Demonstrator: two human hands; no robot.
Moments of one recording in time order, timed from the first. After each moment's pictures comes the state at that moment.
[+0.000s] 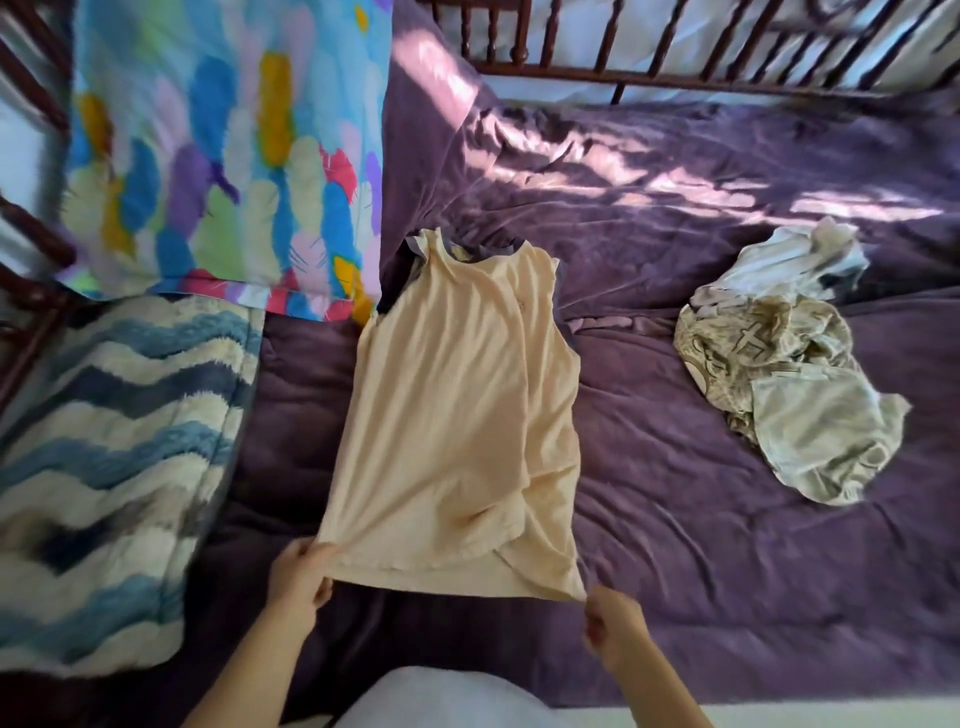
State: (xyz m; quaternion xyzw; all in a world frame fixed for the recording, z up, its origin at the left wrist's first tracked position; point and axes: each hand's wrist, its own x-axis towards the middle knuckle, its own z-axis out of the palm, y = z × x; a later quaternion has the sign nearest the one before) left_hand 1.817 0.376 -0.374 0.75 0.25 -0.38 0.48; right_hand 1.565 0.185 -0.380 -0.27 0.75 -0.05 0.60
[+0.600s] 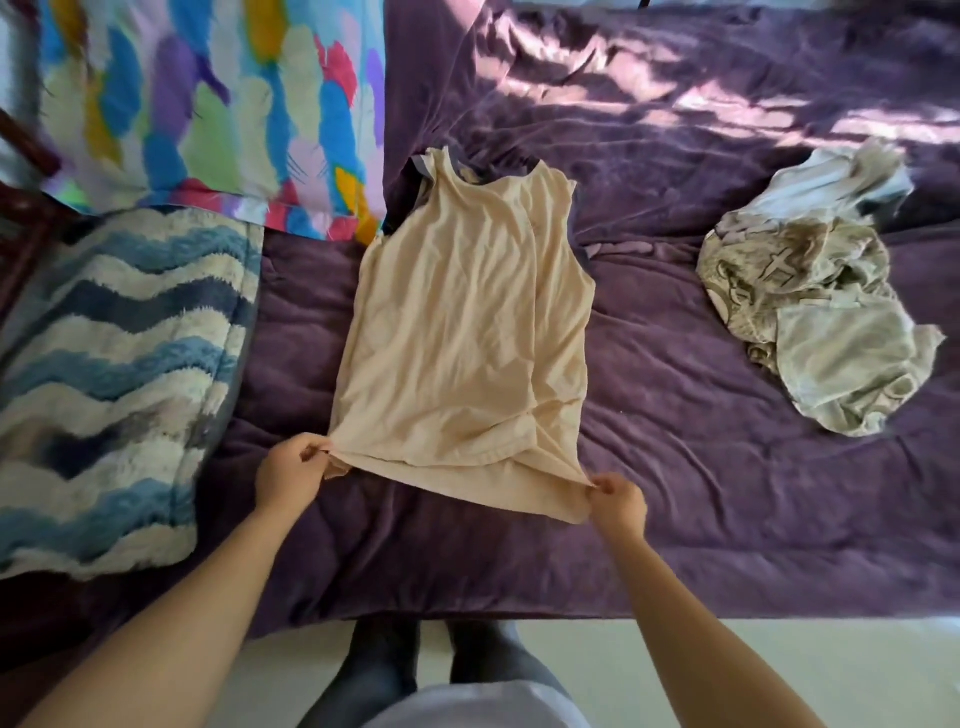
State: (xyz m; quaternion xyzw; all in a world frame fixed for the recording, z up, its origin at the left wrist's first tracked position) left_hand 1.838 0.396 -0.393 0.92 -0.10 -0.24 0.29; right_hand 1.574 0.177 -0.407 -0.60 0.68 0.01 0.42
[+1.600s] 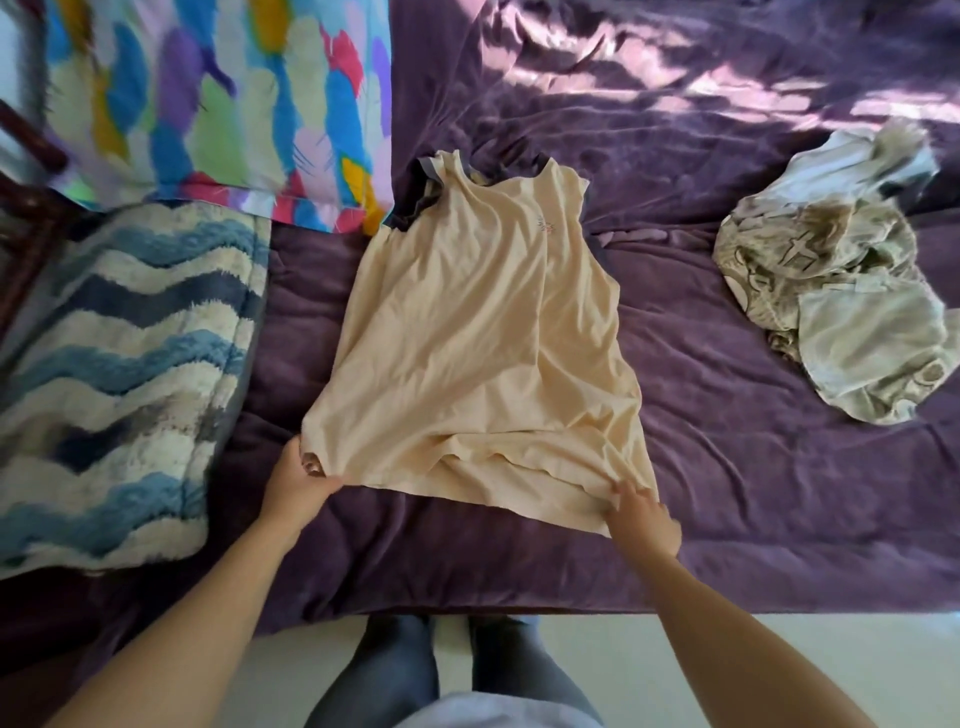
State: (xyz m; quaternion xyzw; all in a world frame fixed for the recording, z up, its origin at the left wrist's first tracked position) left_hand 1.832 0.414 -0.400 0.87 0.02 -0.33 0.36; right_hand 1.553 0.184 -0.415 -0.76 0.57 0.26 0.17
